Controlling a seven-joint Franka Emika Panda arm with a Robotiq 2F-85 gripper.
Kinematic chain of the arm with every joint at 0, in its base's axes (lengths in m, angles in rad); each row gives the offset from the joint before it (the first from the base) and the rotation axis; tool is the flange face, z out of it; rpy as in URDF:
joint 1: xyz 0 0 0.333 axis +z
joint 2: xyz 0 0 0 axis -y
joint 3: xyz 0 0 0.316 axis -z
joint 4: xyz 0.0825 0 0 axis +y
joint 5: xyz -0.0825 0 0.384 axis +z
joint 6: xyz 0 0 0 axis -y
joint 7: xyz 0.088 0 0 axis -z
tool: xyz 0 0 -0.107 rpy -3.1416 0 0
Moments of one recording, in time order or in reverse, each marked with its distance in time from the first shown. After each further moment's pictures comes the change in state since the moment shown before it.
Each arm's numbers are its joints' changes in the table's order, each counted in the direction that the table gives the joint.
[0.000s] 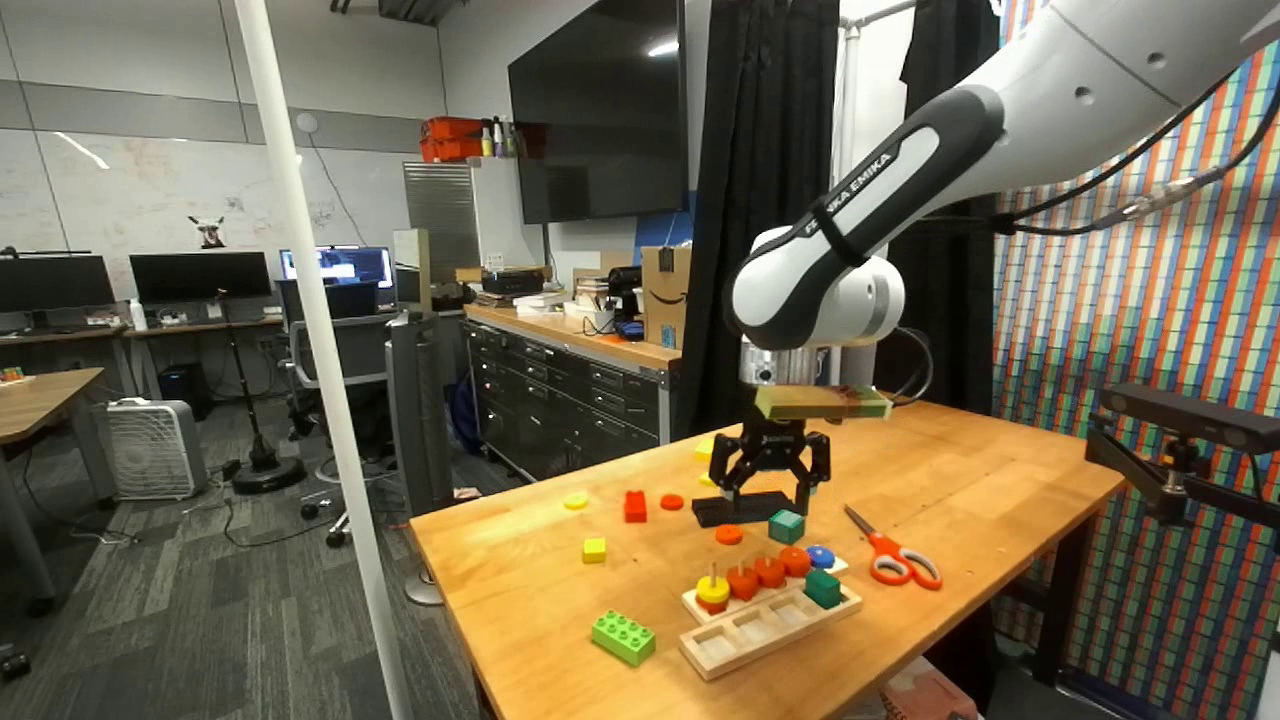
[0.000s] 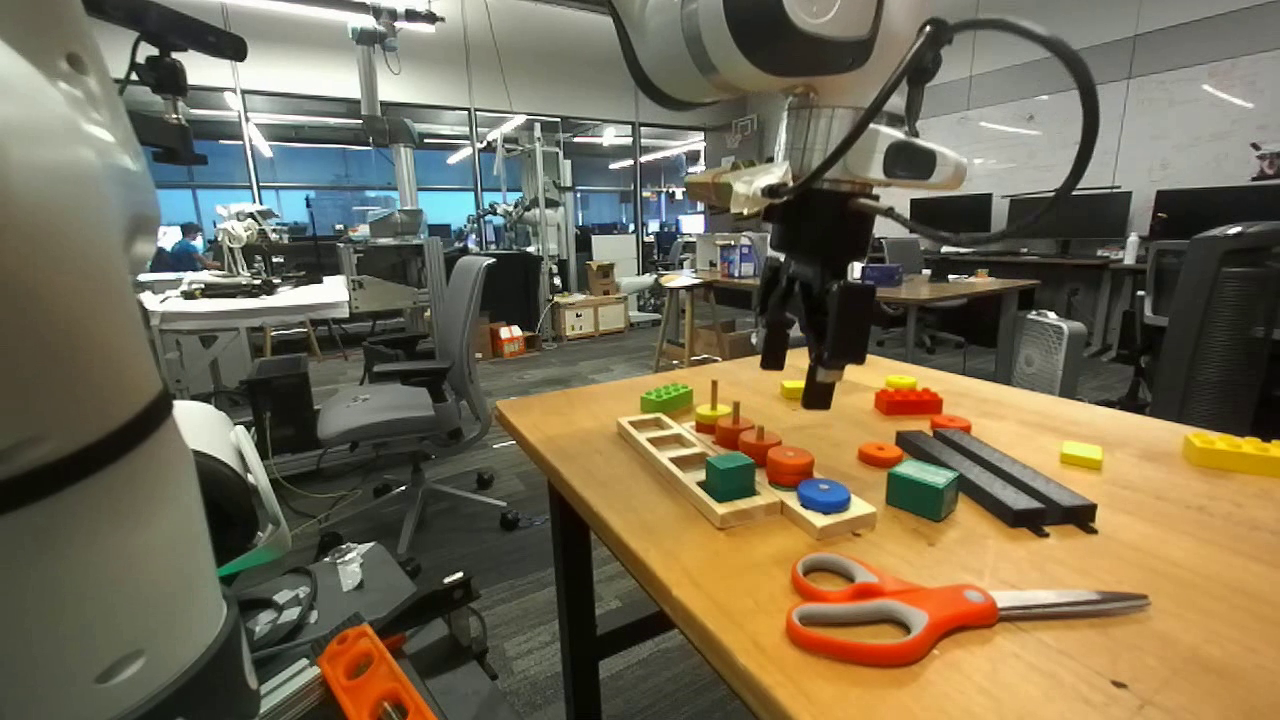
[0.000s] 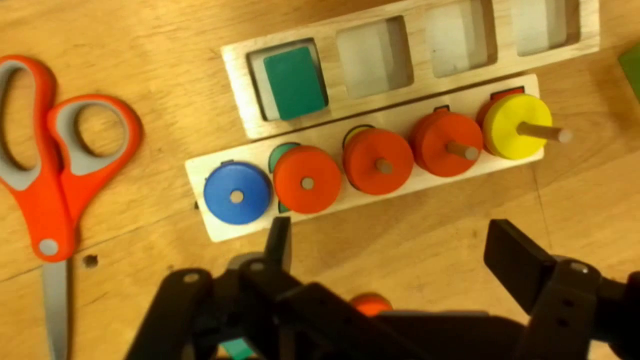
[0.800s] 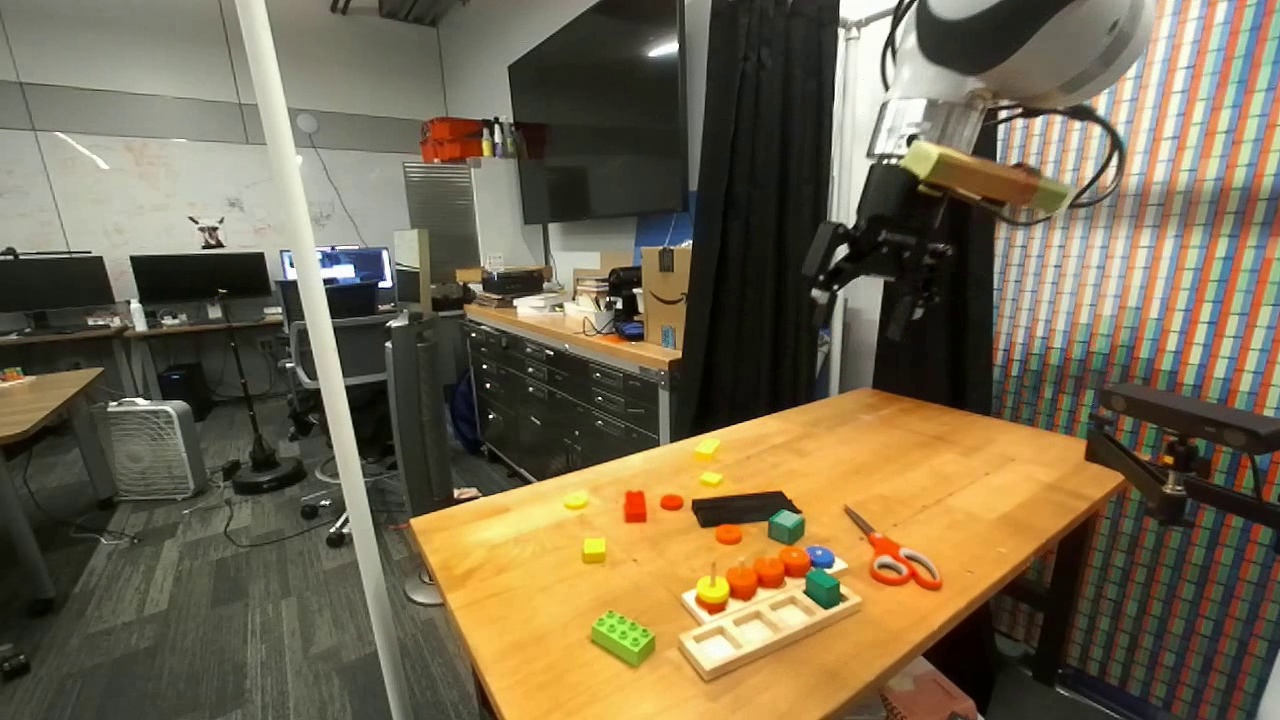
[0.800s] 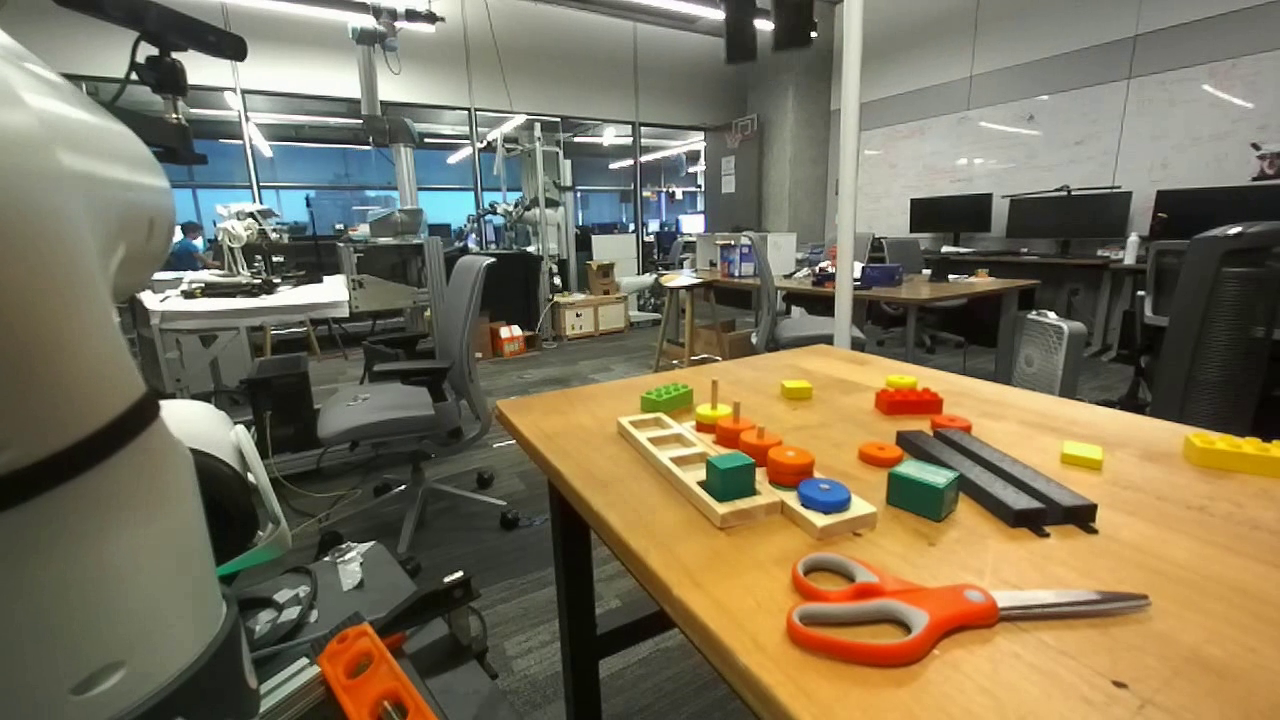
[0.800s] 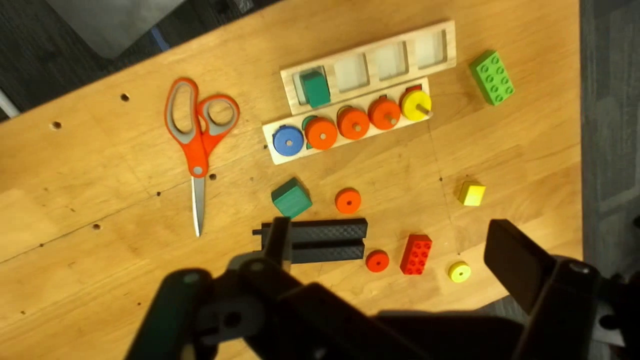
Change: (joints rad) arm -0.110 0.620 0.005 -0.045 -0.035 -0.439 -0.009
